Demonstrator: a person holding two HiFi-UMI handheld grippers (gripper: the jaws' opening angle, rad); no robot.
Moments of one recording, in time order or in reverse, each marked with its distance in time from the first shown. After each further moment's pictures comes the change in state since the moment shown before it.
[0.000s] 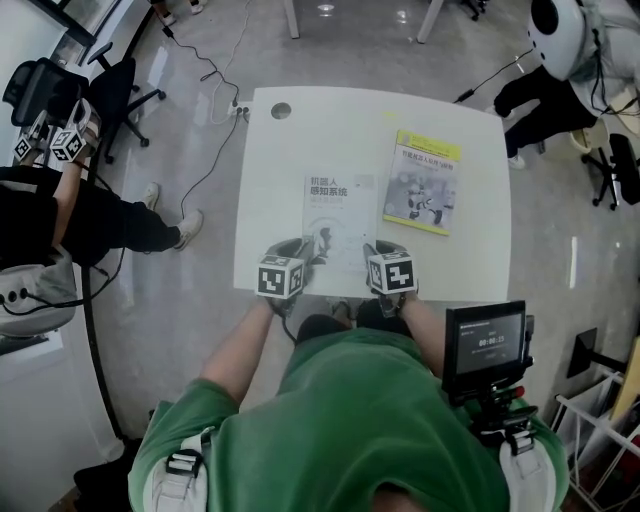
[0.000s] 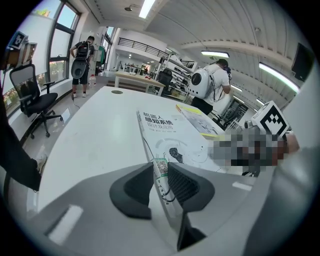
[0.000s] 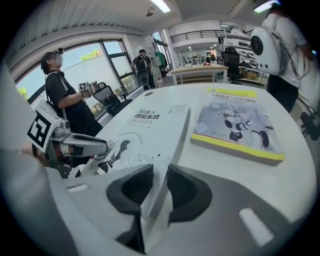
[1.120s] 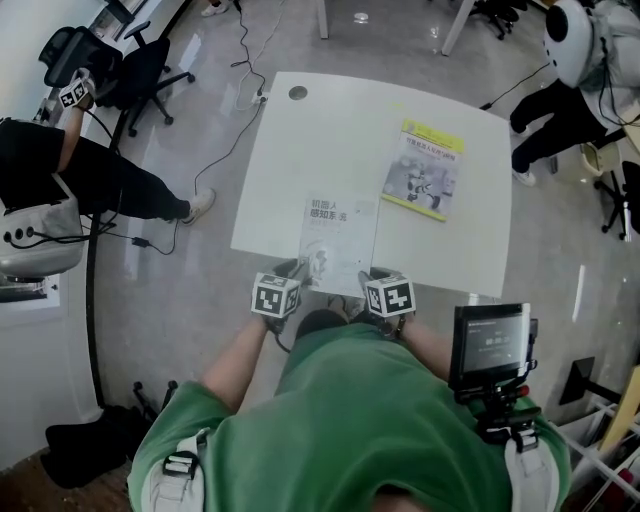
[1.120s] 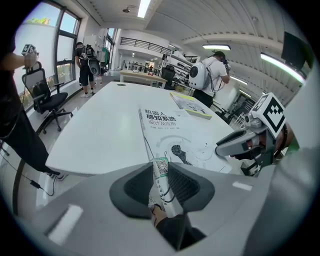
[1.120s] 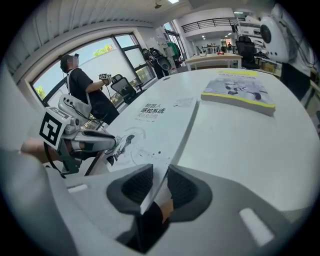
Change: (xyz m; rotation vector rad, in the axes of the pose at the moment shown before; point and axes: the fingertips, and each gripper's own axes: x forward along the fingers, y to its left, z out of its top) left arm -0.049 -0.042 -0.109 0.002 0.037 0.086; right arm -0.038 0.033 -0.113 -0.070 0.098 0.160
